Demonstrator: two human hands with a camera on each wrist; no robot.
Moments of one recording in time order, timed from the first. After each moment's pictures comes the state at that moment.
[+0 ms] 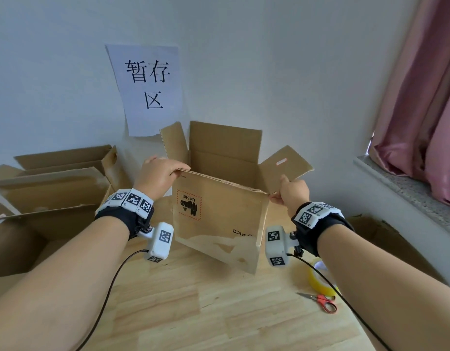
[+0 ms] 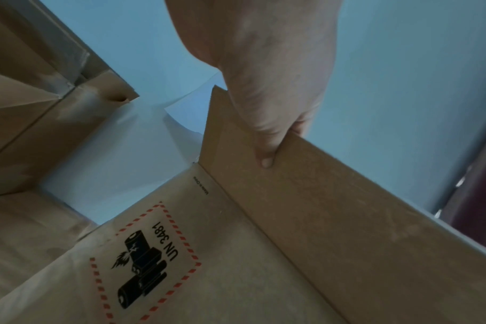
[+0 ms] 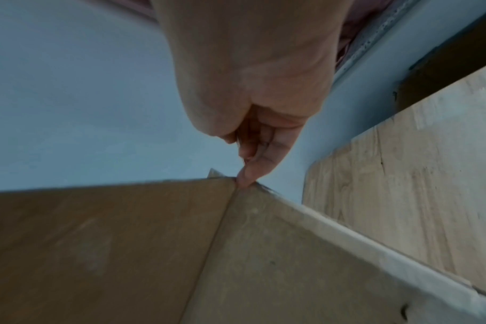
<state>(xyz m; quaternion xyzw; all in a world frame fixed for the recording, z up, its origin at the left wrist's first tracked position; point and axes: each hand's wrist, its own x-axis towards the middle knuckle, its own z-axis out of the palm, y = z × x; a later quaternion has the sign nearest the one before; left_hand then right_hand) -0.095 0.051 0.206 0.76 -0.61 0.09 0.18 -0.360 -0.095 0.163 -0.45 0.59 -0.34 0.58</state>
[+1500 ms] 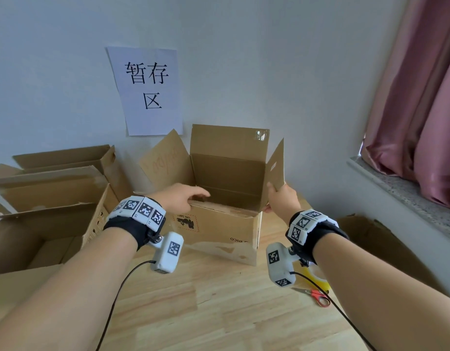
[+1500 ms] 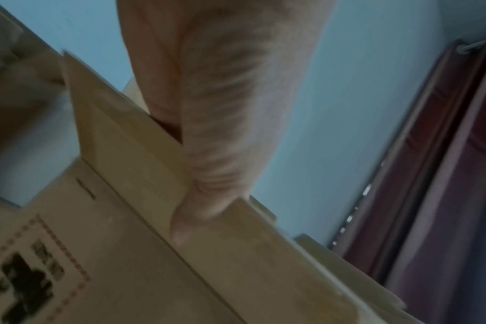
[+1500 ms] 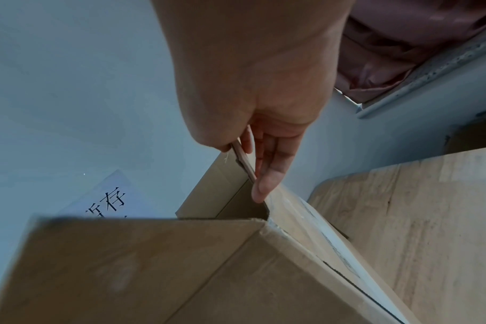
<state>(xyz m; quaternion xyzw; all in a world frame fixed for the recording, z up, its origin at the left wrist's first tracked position) -0.148 0.063 0.200 0.77 -0.61 -0.20 -0.03 -0.370 -0.067 0.150 -0.66 0.57 -0.23 0.44</state>
